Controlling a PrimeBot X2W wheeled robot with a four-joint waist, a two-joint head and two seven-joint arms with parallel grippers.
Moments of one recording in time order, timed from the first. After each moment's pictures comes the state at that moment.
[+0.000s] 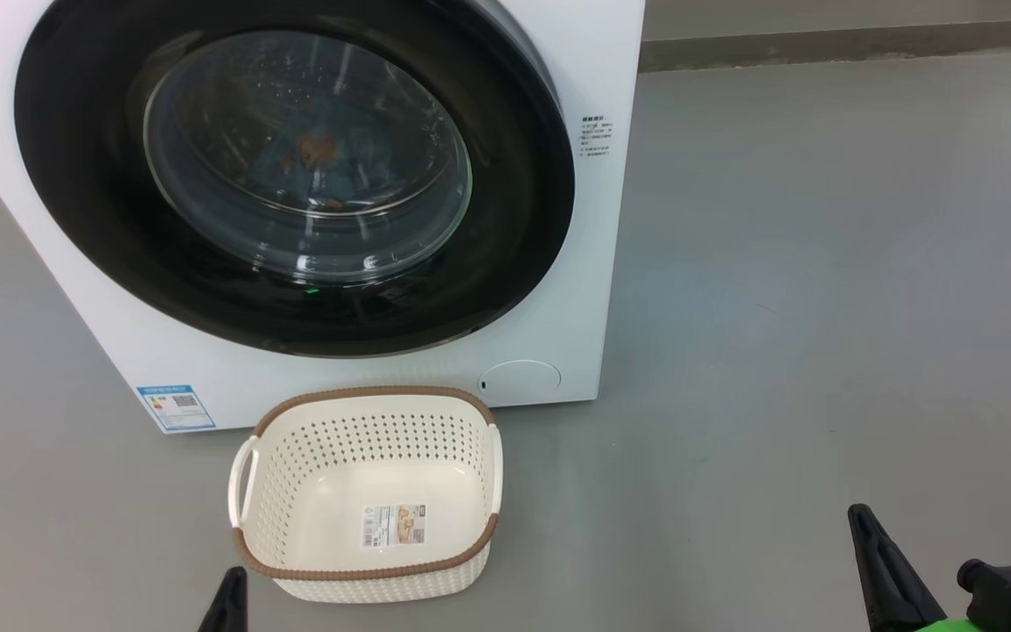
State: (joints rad) left arm 0.13 0.08 -0.12 0.15 -0.34 -0.06 -0.18; right arm 0.13 -0.03 -0.11 0.03 0.27 0.13 -0.10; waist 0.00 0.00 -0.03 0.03
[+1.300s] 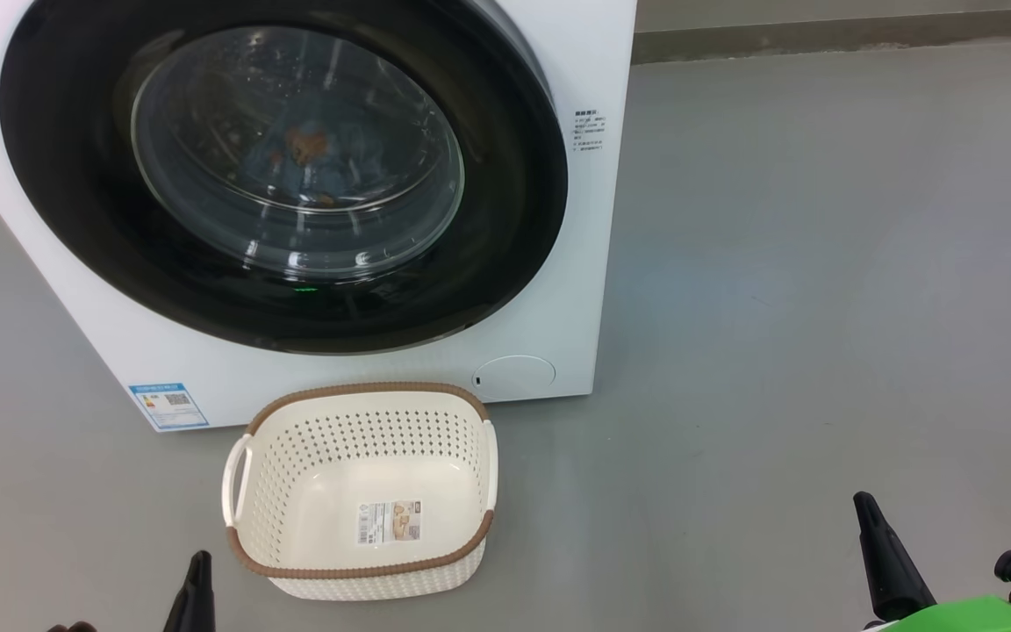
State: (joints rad) left arm 0.07 0.07 -0.05 0.19 -0.77 -0.08 -0.07; right arm 0.07 -0.03 -0.11 0.11 0.74 0.13 -0.03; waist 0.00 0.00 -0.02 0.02
